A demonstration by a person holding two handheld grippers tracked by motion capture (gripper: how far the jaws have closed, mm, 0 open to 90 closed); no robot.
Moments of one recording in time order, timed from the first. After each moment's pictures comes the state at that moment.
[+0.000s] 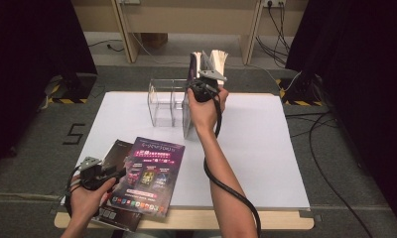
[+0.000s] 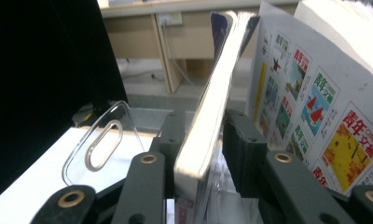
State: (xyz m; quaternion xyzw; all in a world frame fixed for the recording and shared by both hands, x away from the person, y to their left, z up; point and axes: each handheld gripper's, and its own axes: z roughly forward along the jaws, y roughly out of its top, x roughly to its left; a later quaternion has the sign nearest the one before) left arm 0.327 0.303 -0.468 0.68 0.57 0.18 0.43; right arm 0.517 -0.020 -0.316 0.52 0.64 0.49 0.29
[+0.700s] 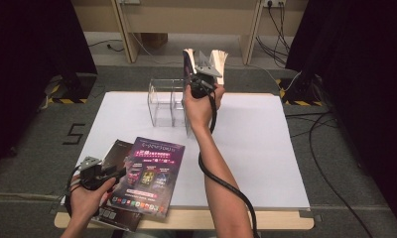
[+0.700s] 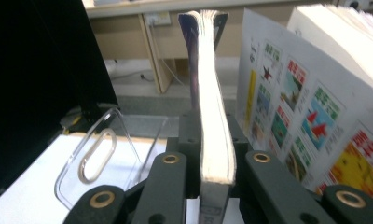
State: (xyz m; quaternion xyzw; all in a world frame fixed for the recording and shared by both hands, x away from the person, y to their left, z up) left arm 0.327 0.304 -0.468 0.68 0.57 0.18 0.43; right arm 0.524 -0.009 -0.310 0.53 0.62 0.48 0.31
